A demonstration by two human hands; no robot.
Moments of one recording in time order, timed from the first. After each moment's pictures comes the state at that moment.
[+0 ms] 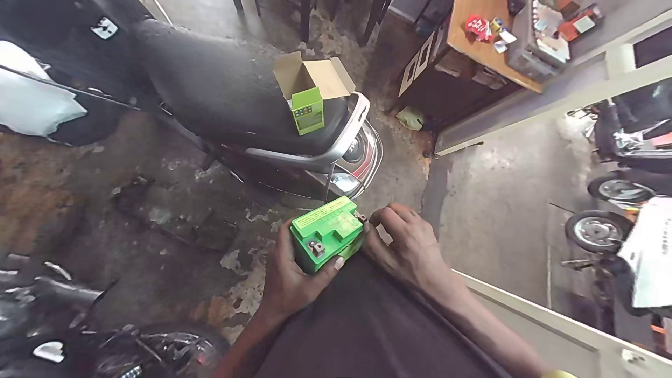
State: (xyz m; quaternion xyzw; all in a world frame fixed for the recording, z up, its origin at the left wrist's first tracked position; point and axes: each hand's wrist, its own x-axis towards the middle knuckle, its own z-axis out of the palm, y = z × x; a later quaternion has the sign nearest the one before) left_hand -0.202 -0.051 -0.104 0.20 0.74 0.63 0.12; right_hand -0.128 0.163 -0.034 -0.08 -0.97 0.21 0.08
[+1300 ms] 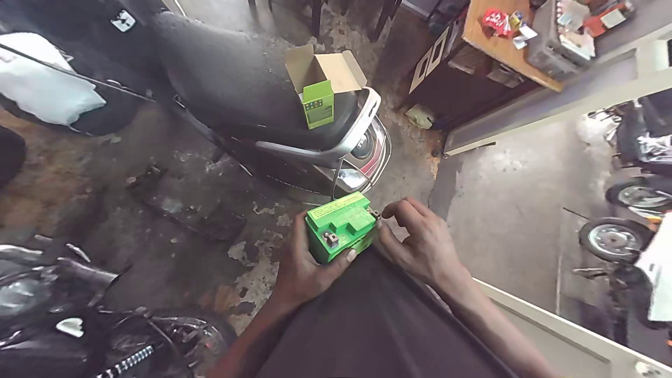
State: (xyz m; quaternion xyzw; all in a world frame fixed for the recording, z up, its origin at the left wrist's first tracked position) left_hand -0.199 -0.046 -0.104 0.19 0.73 0.64 0.15; right_hand -0.124 0.172 -0.037 -0.10 -0.96 0.24 0.08
